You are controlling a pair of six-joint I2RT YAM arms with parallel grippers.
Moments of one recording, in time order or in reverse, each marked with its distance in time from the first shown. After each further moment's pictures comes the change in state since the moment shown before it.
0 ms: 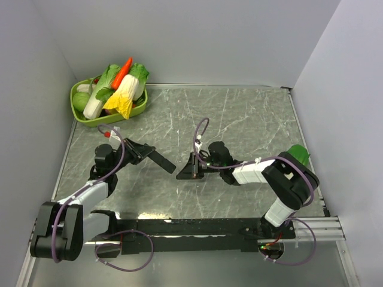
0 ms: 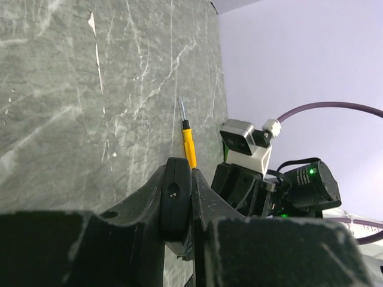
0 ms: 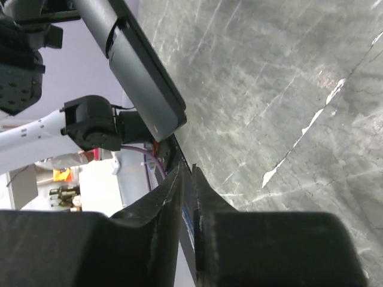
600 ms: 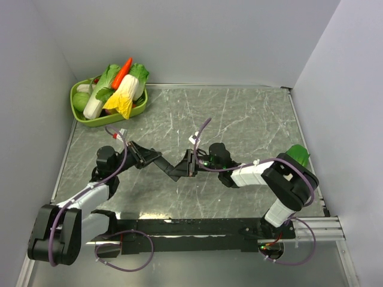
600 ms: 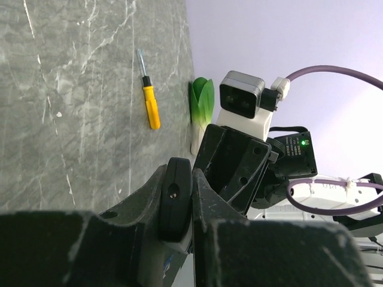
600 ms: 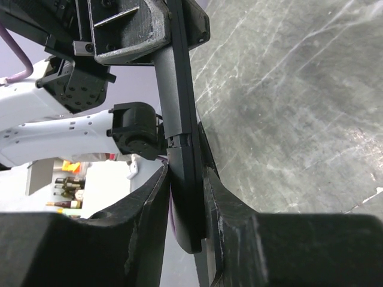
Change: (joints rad) left arm -0.038 -0.027 -0.016 0.026 0.137 -0.105; right arm 0.048 -0.005 -0.008 0.239 0.013 0.049
